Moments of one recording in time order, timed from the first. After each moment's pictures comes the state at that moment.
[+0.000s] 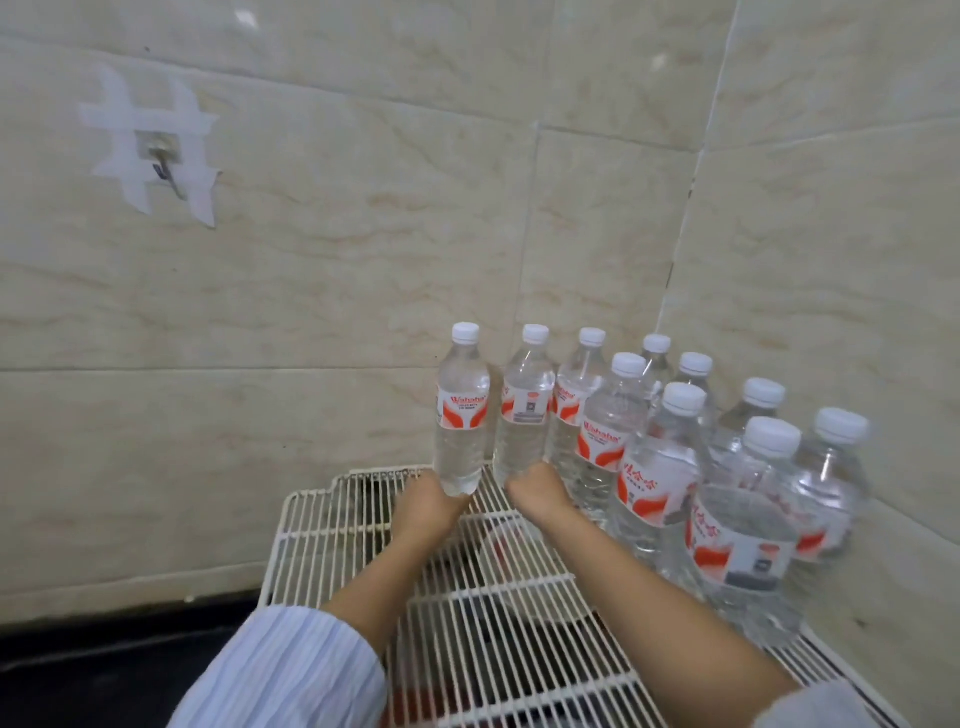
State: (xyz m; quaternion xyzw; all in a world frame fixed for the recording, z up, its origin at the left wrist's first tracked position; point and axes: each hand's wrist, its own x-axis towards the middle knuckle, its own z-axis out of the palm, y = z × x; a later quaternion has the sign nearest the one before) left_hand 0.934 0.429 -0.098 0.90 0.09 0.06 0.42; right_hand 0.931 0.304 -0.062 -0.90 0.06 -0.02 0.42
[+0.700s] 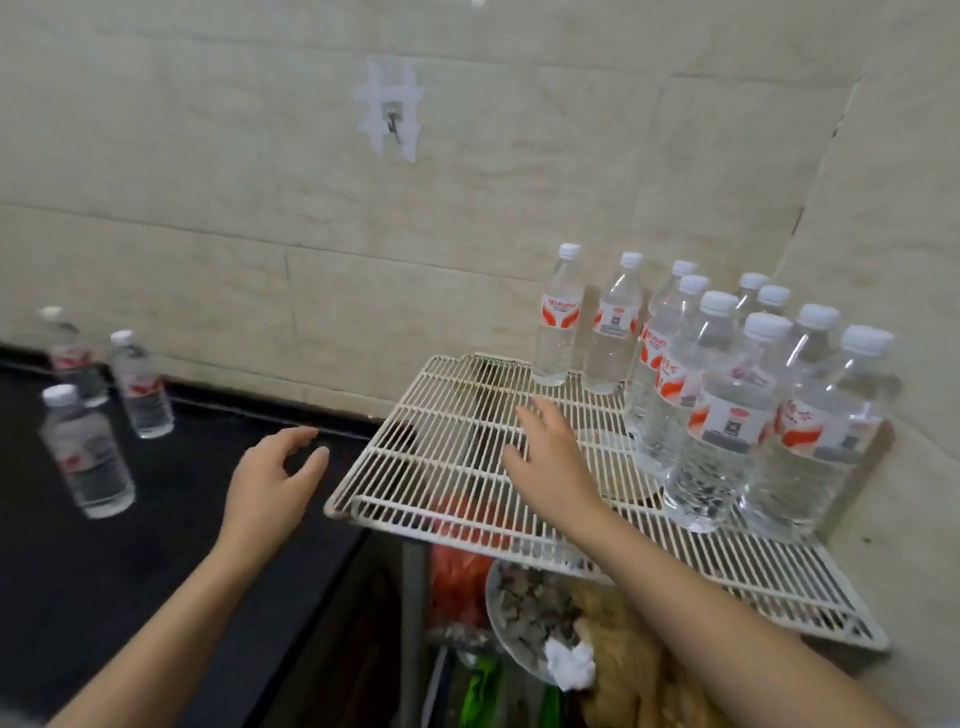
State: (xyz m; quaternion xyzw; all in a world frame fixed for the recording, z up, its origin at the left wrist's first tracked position) left_hand 0.595 0.483 -0.095 0.83 0.26 0.34 0.36; right_hand 0.711 0.270 -0.054 -0.89 -0.31 -0.04 0.32
